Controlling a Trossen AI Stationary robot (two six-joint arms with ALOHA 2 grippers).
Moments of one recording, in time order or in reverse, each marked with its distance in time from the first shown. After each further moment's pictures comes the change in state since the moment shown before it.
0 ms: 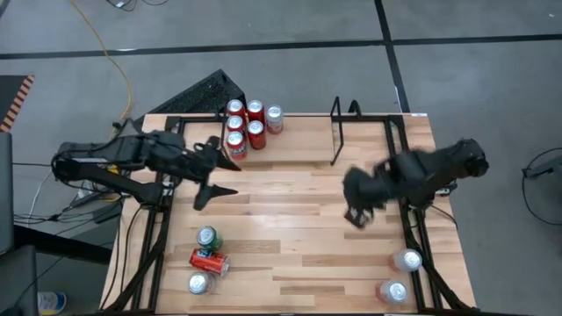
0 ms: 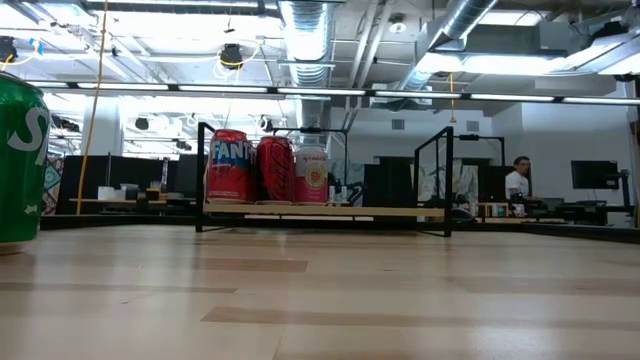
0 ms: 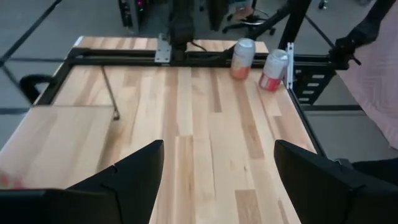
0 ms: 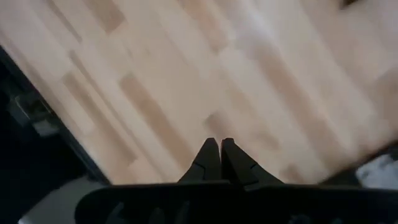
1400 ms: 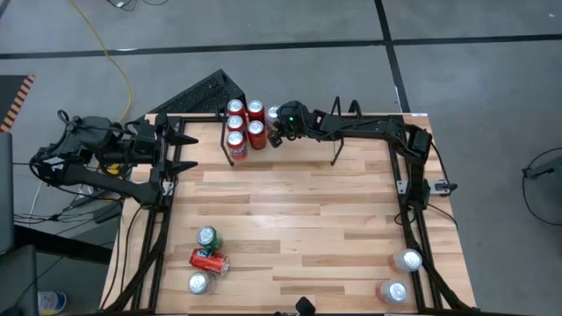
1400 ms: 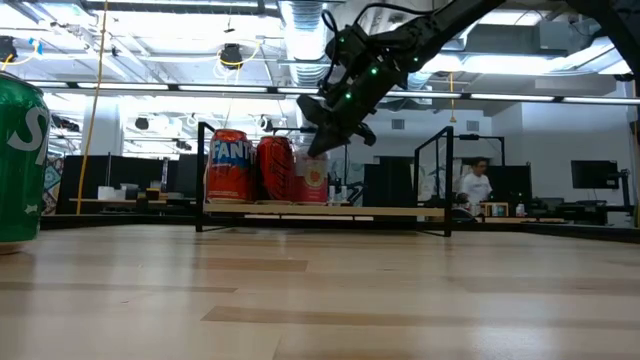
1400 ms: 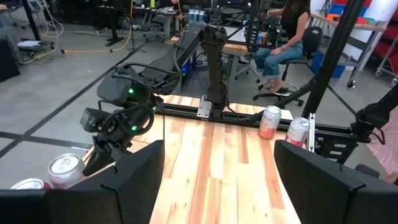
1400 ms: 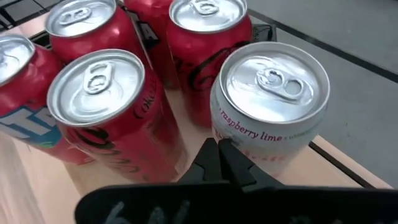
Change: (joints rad) left arm 0.000 -0.316 0.000 -0.055 -0.199 -0.038; right arm -0.764 0.451 -0.260 1.438 0.134 -0.737
